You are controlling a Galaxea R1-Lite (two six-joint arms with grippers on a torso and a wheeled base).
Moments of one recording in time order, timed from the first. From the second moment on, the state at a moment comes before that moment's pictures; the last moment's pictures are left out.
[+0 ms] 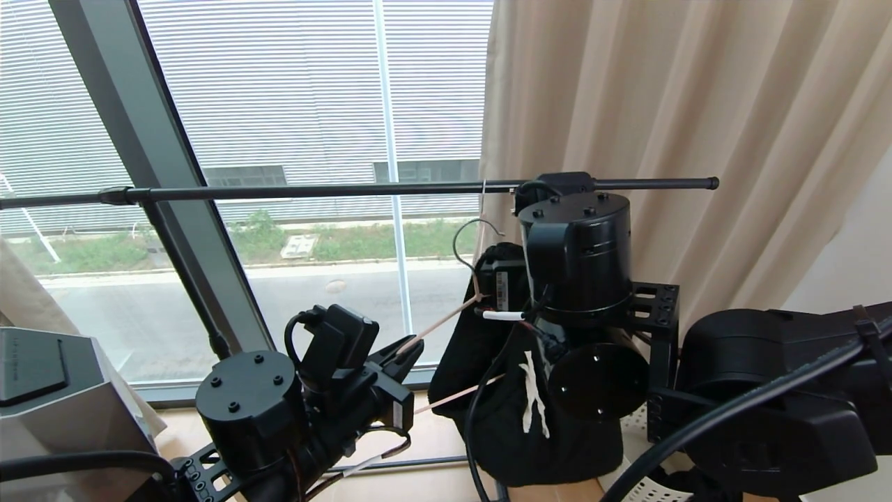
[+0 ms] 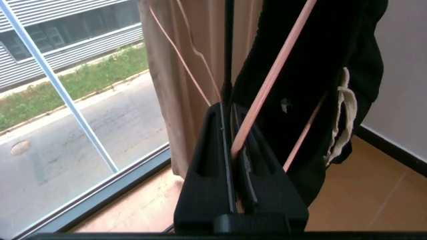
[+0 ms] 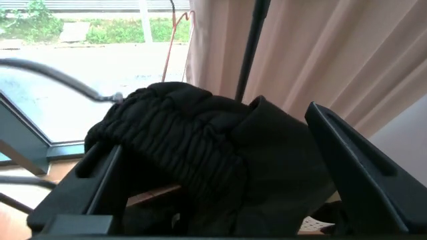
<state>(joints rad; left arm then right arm) -0.71 1.97 -0.34 -1.57 0.10 0.06 0.93 1.88 -1.16 -0.41 -1.01 0.23</state>
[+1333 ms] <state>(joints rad) -0.62 2.01 -0.38 -1.57 0.08 0.05 0.98 1.79 -1.03 -0.40 -0.95 0.20</state>
